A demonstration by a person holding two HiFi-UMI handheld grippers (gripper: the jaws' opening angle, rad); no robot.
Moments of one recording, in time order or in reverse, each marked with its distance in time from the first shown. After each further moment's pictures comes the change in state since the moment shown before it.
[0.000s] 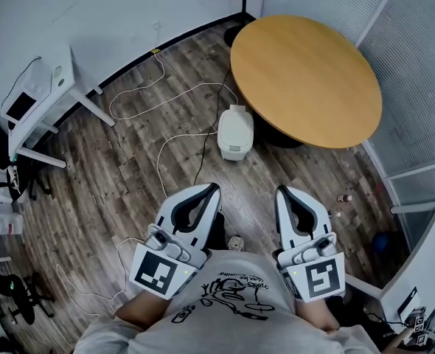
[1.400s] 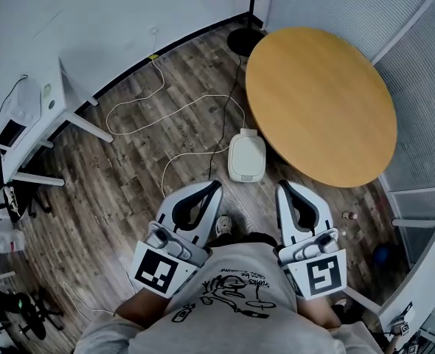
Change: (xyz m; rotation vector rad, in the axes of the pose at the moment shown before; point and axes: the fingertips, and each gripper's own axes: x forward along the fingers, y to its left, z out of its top) left arm 0.116 0.205 -0.009 -0.038 0.038 -0.026; right arm 0.234 -0.049 0.010 -0.009 0.012 0.008
